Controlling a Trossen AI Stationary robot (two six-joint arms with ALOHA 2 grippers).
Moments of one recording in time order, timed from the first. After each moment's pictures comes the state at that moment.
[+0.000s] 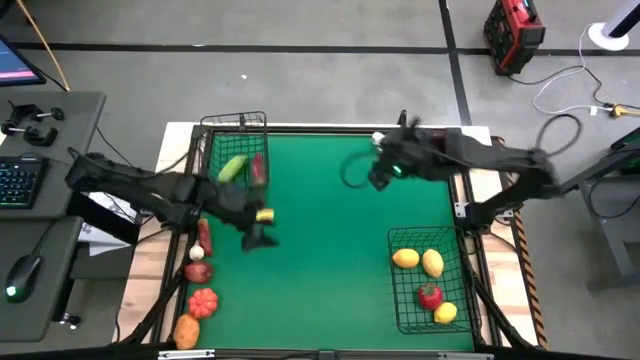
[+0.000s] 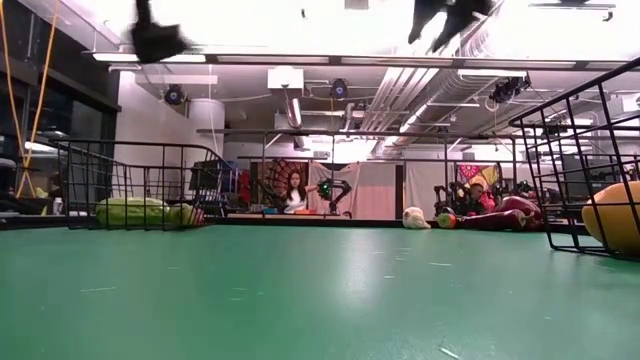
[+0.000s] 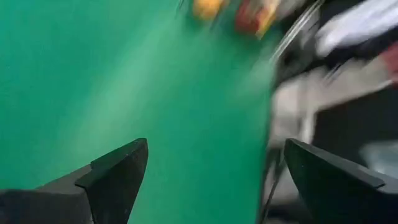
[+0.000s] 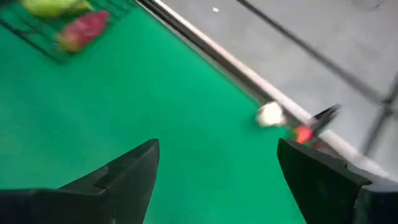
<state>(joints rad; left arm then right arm) -0.21 1.06 0.89 -0.53 0.07 -0.77 -0.01 1.41 1.57 -1.21 0.59 0.63</state>
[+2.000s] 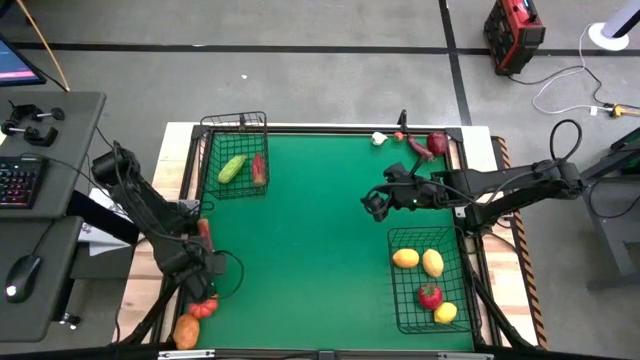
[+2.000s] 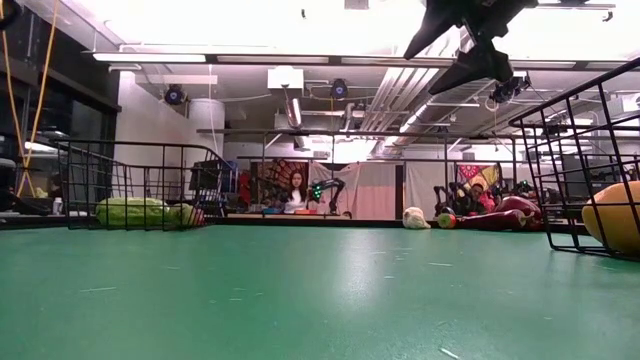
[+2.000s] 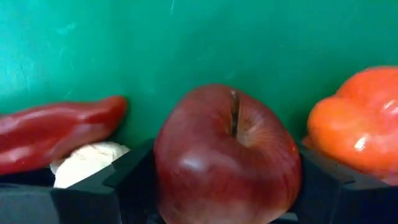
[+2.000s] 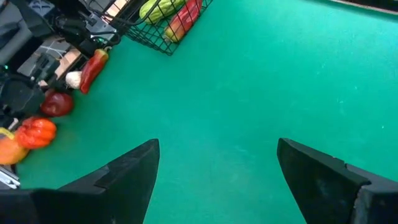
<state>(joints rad) -0.94 1.34 0.70 -0.96 0.07 -1.05 0.10 1.17 0.98 -0.55 0.36 0.88</state>
